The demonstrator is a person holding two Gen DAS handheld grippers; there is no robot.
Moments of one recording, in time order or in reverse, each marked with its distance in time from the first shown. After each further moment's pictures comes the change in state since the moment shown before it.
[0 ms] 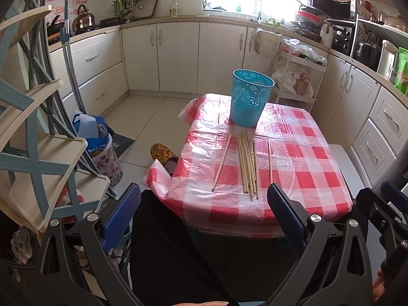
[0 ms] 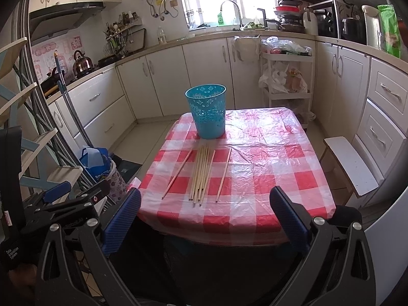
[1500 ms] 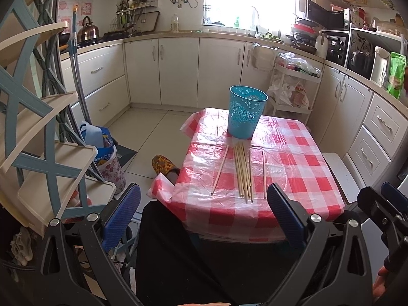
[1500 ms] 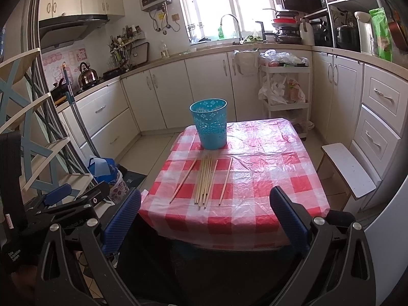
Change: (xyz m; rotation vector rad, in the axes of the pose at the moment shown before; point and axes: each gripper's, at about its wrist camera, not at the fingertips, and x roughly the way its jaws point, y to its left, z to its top) left arm -0.049 0.003 -0.011 0.004 -0.092 -0.003; right arm -0.045 0.005 -0.012 0.010 -0.092 0.015
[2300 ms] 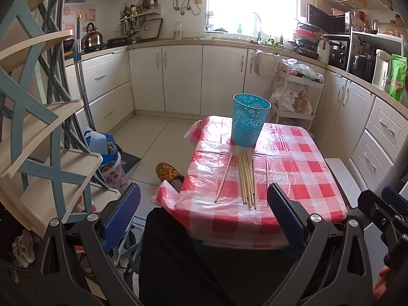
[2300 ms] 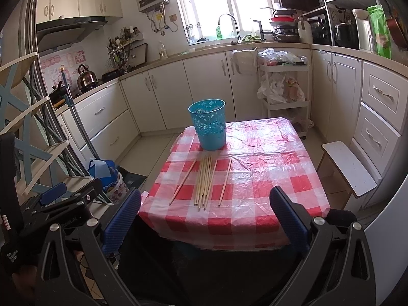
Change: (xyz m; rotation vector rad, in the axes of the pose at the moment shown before) left arm -0.006 0.002 0.005 0.001 -0.036 0.022; right arm 0.001 -0.003 0.001 0.009 -0.013 -0.002
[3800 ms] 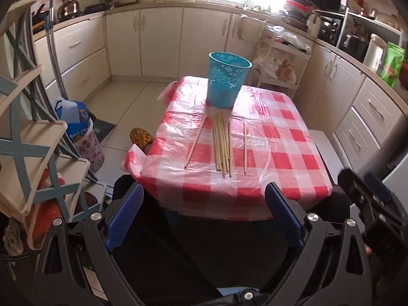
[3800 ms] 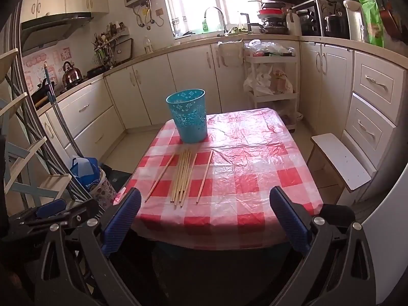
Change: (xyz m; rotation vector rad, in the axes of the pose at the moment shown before) left arm 0.034 -0.026 -0.015 0.009 0.212 -0.132; right arm 0.031 -0.038 -0.008 0.028 0.036 -0.056
